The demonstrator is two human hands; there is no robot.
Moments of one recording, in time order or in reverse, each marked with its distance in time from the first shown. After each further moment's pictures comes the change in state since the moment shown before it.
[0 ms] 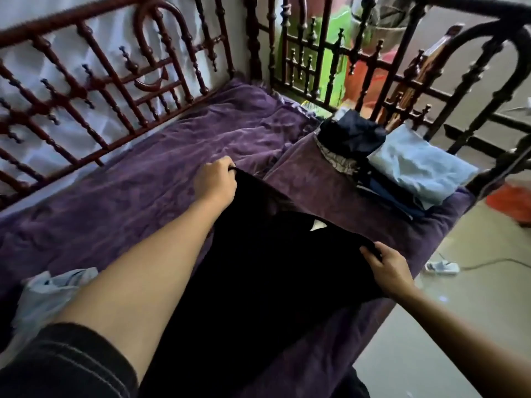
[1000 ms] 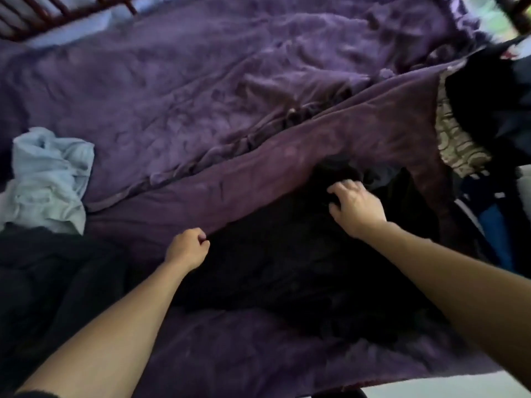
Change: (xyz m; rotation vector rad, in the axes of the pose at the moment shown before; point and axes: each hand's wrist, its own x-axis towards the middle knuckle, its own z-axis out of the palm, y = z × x) left_hand -0.127 -0.103 0.229 0.067 -0.556 -0.940; right_hand 0.283 -0.011 0.166 -0.621 -0.634 -0.694
